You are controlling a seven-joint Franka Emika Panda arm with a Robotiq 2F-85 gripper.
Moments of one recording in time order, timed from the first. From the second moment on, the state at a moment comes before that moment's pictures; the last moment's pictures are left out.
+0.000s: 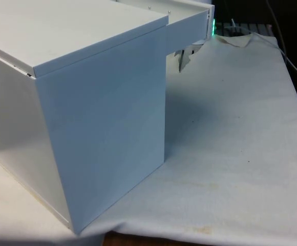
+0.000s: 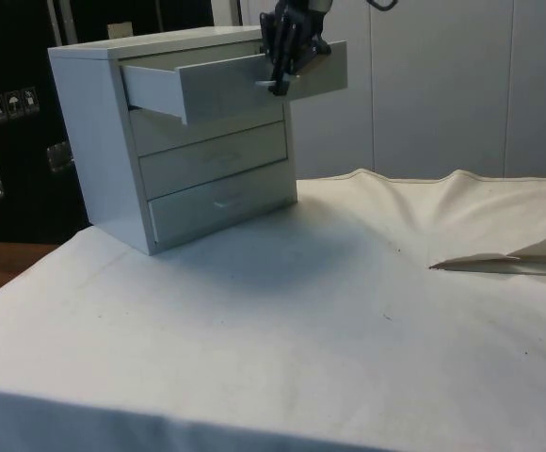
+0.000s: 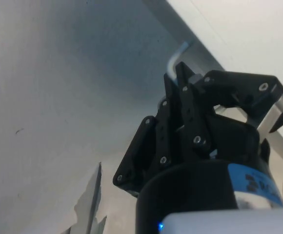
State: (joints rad) arm 0.29 -0.39 -0.43 -2.62 -0.42 2.68 -0.83
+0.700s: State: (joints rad) arm 0.28 -0.41 -0.44 -2.68 -0.56 2.79 -0.75
